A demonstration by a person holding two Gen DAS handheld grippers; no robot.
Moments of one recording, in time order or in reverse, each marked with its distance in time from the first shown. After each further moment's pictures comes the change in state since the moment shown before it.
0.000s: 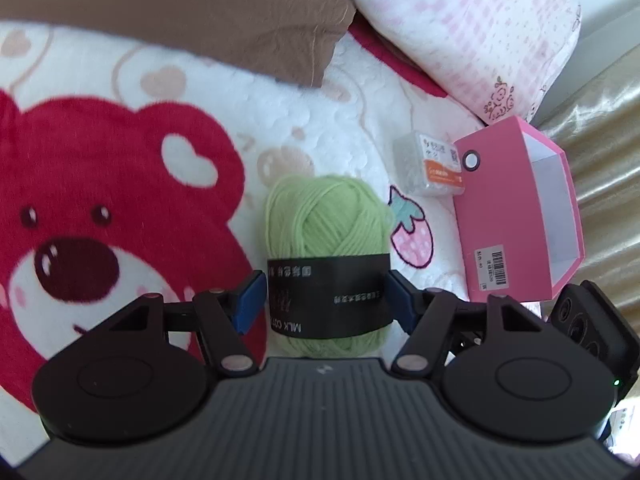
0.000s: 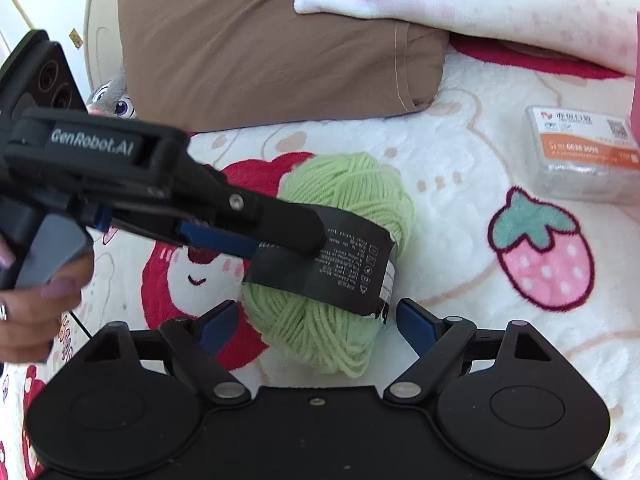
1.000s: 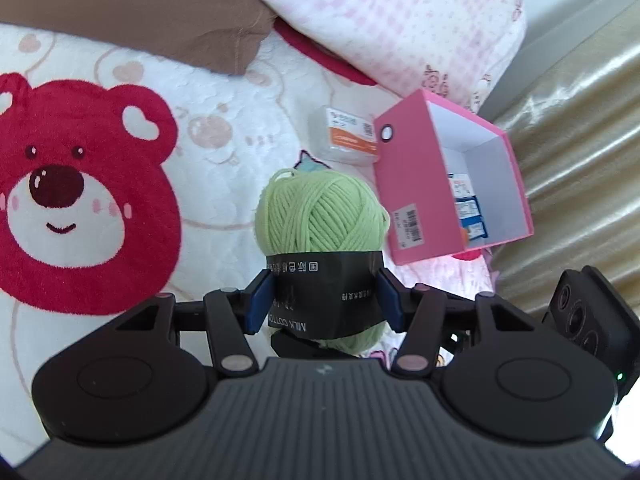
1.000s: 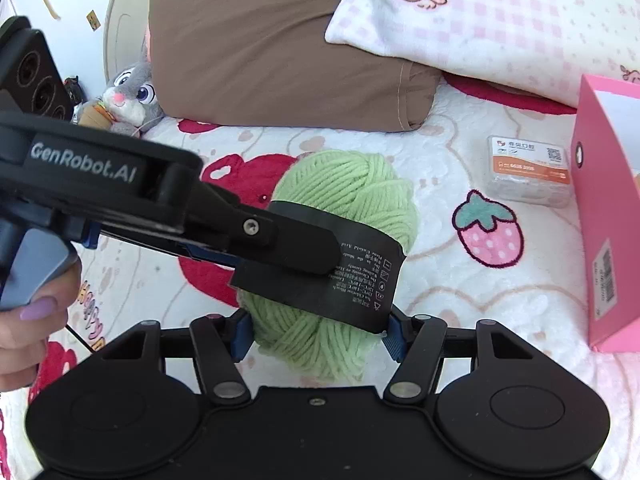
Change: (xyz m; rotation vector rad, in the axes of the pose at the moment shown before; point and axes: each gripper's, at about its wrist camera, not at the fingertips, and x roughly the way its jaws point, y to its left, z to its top) left arm -0.067 -0.083 -0.062 0.035 -0.056 -0.036; right arm -0.094 0.042 -0.015 -0.076 0.025 -0.068
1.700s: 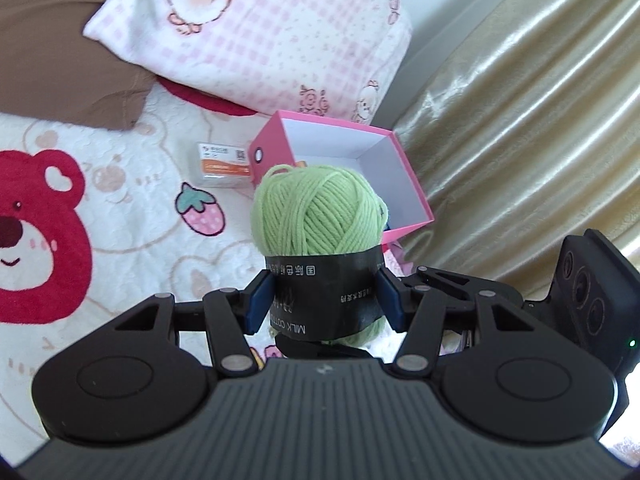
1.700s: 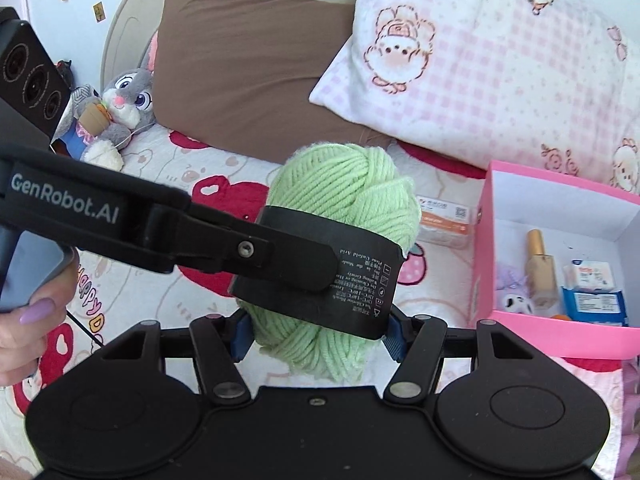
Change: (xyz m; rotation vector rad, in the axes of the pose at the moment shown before) left arm -0.052 -0.103 -0.030 0.170 -0.084 -0.144; right arm -0.129 0.027 0.002 -0.113 -0.039 -0.174
